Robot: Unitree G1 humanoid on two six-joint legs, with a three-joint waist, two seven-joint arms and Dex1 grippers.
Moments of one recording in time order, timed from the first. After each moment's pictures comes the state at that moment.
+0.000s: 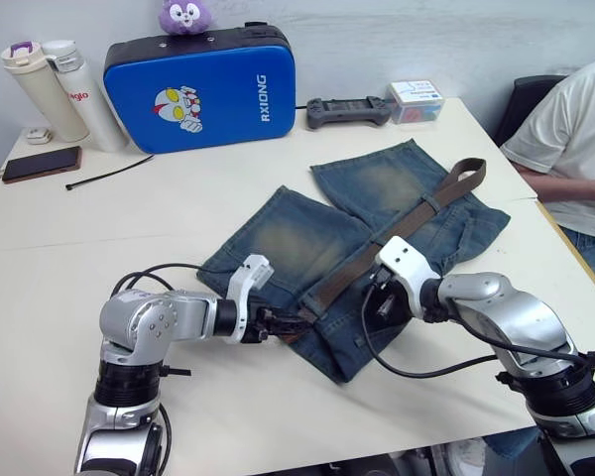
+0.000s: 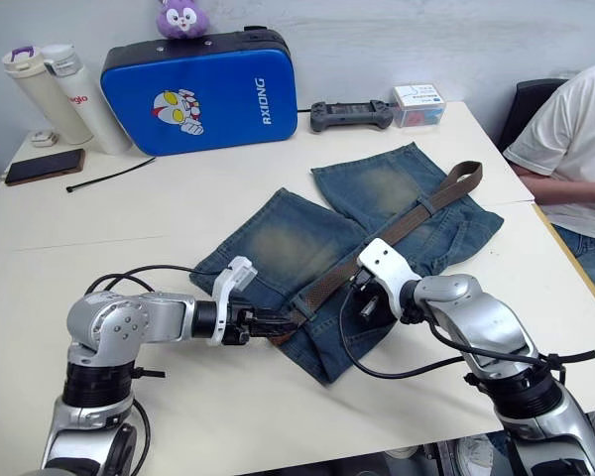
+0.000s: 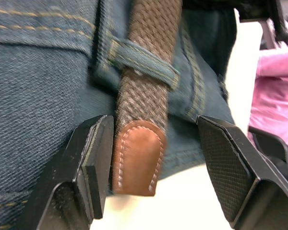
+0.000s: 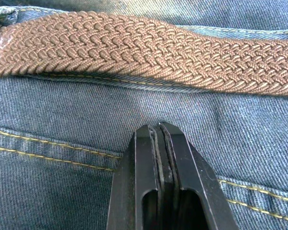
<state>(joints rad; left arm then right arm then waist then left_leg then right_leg) -0.46 0.36 0.04 -0.31 -0.74 1.58 -0.46 -0.46 -0.67 0.23 -0.39 0.30 1.13 0.63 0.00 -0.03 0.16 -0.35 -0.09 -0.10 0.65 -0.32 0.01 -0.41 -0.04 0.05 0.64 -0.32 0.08</state>
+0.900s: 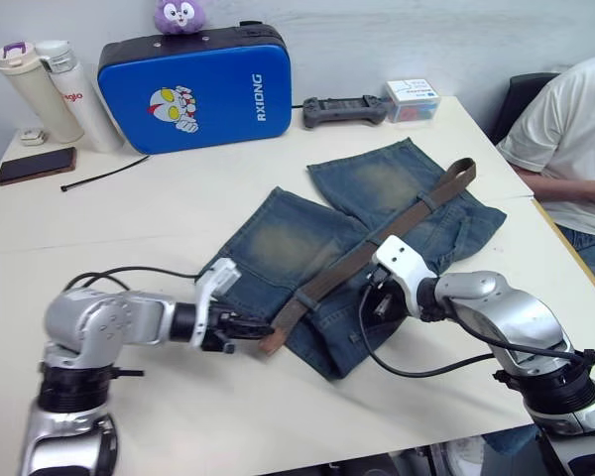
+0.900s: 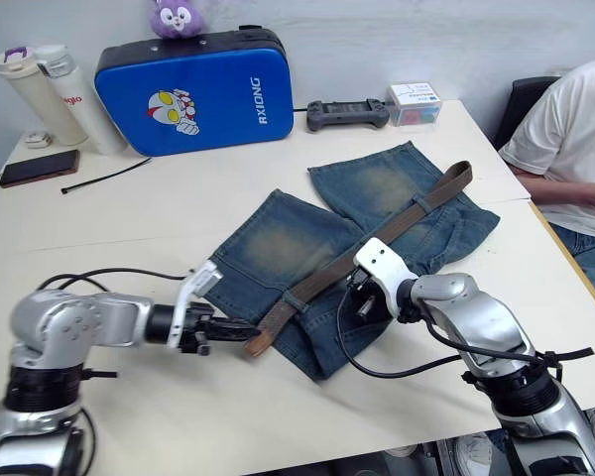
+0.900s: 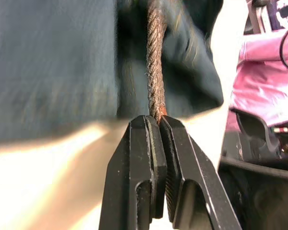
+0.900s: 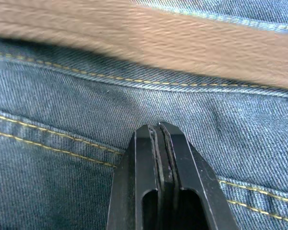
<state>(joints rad) -0.31 0.76 0.14 -0.36 -0.89 1.60 -0.69 -0.49 -0.67 0.26 -0.38 0.30 1.10 0.64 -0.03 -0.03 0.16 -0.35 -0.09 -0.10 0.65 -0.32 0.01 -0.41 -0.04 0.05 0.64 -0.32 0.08</state>
